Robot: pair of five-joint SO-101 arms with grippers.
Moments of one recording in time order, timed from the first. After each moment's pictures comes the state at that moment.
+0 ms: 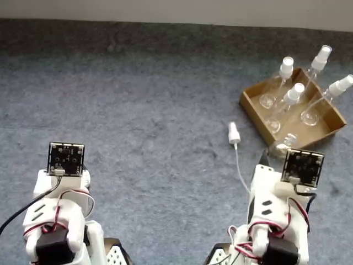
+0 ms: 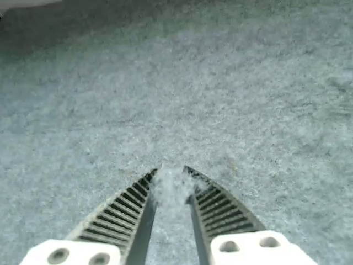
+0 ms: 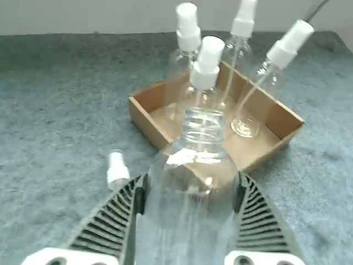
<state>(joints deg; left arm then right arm) -20.3 -104.4 70.0 77.8 -14.5 16.4 -100.9 67.9 66.5 8.0</state>
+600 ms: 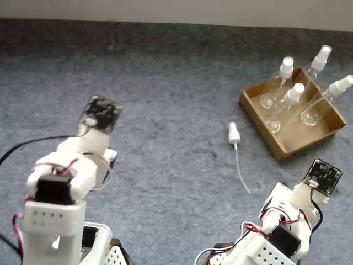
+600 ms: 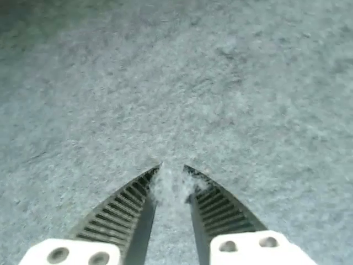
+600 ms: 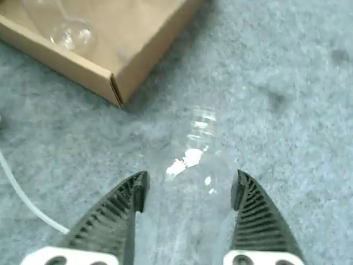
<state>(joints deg) 0.6 -60.4 44.4 78.4 -14.9 37.5 -100.2 87.8 65.9 8.0</state>
